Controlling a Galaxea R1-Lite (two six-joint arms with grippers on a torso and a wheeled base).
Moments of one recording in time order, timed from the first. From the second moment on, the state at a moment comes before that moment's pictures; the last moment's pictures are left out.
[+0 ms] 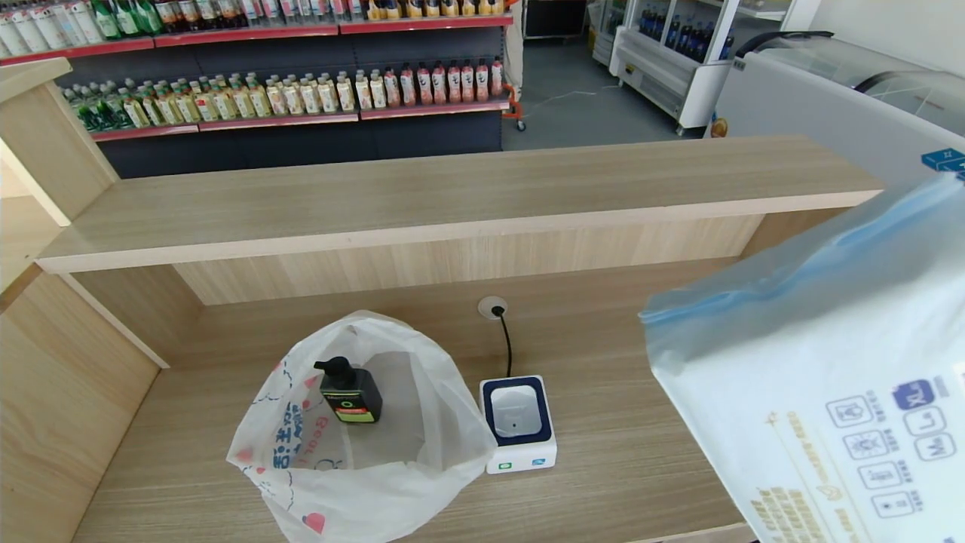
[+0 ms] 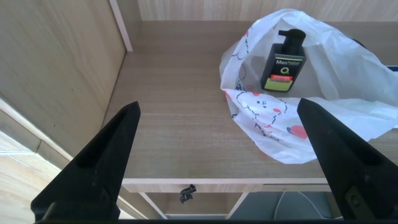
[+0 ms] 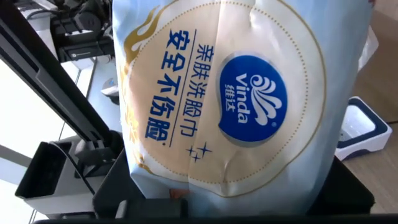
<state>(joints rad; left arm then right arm) 0.00 0.00 0.00 0.00 0.09 -0.03 0.16 1.11 -0.75 0.26 1.31 -0.59</state>
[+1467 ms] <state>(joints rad) 0.00 0.00 0.00 0.00 0.09 -0.03 0.13 1.04 -0.58 -0.26 0.17 -0.52</state>
